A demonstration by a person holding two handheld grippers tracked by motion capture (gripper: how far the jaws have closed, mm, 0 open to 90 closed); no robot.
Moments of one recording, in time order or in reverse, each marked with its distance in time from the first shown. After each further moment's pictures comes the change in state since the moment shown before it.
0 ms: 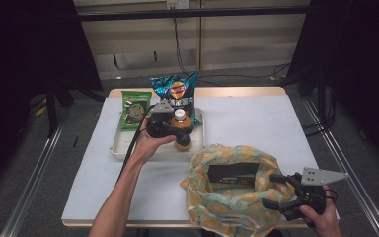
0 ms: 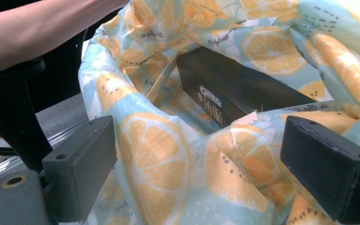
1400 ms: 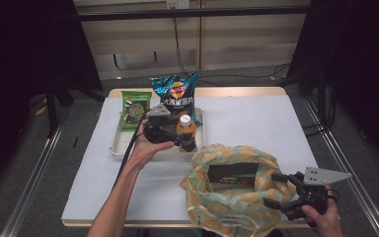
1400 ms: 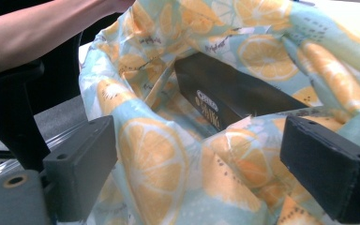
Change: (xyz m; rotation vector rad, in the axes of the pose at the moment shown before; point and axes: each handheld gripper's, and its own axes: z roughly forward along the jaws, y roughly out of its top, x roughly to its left) left arm -0.013 -0.012 -0.021 -0.015 -0.001 -0.068; right arm 0.000 0.002 -0.004 -0.016 -0.012 -0.002
